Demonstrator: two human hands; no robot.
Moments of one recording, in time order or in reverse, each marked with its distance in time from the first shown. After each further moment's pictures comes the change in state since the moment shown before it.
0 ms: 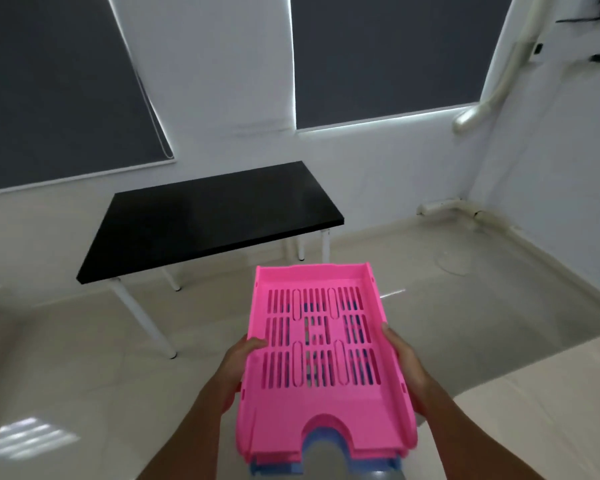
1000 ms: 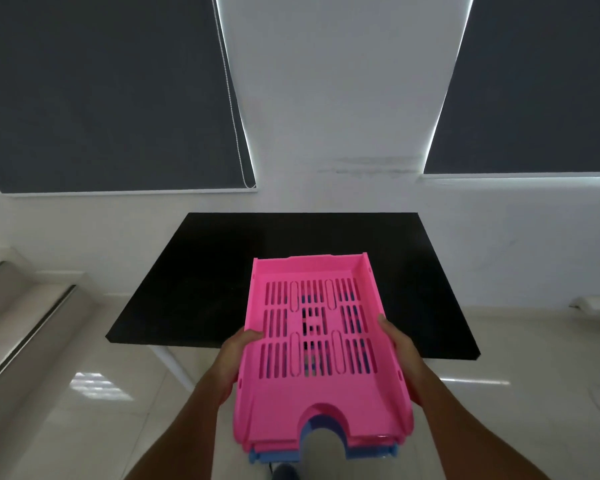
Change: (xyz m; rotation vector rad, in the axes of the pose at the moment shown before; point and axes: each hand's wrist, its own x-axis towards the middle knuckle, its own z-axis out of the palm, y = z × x) left_hand 0.339 0.203 -0.169 -0.300 0.196 0.057; right_hand 0.476 -0.183 0.183 -0.211 -0.267 0.139
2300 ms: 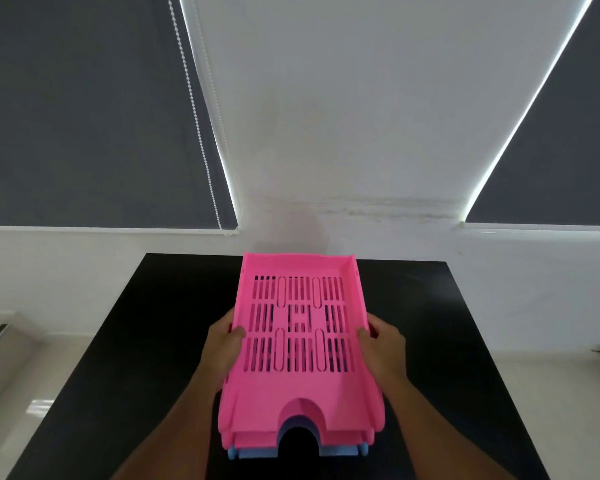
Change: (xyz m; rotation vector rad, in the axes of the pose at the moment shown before) left_hand 0.292 0.157 -0.024 0.271 0.203 0.113; right_hand 0.292 -0.132 0.053 -0.748 0.479 -0.286
